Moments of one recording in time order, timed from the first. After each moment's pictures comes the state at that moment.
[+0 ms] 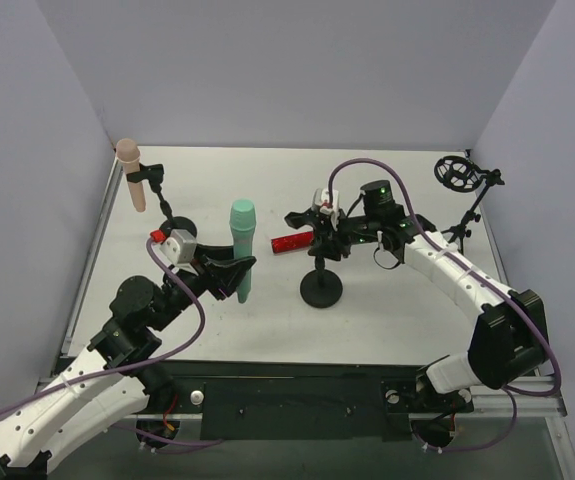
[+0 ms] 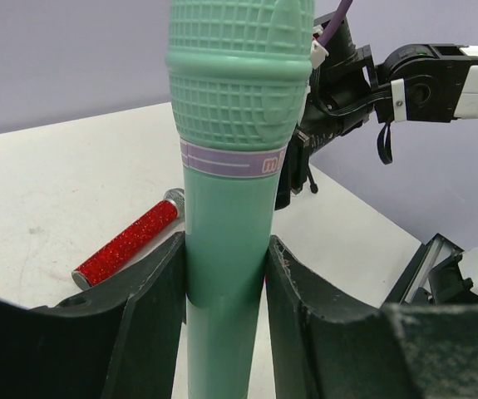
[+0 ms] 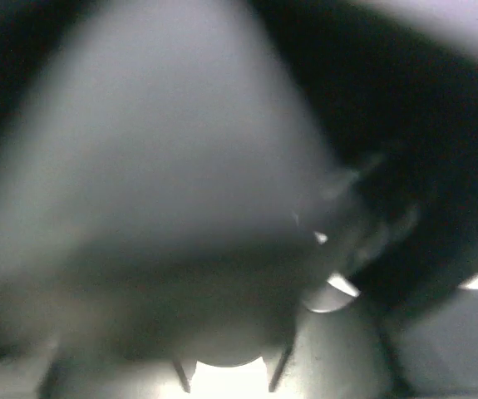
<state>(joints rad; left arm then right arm) -0.77 0.56 0.59 0.15 0.04 -0.32 0.45 1.44 1.08 -0.33 -0.81 -0.54</state>
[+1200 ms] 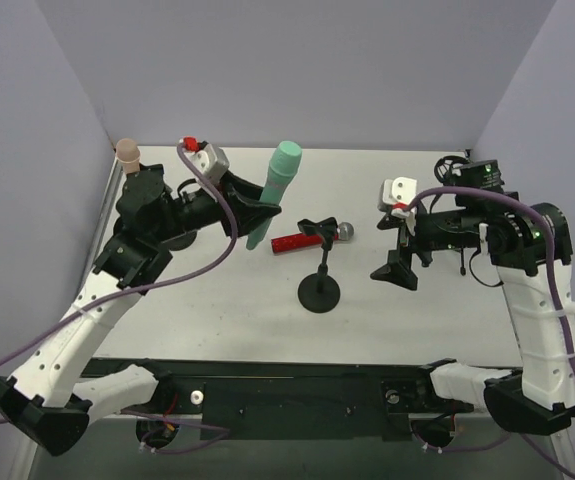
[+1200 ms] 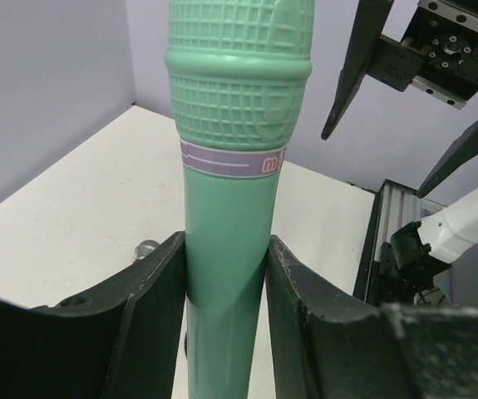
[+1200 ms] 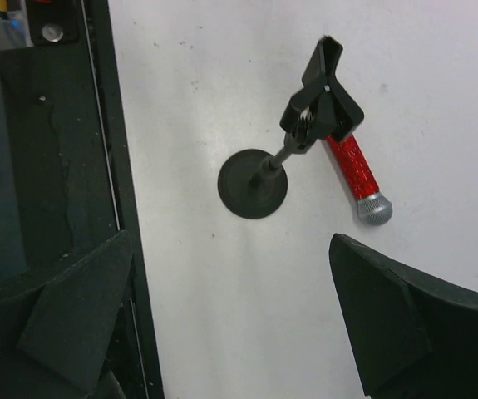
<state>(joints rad) -0.56 1.04 1.20 -0.06 0.58 -0.20 0.30 1.19 1.75 -1.42 -0.75 -0.85</state>
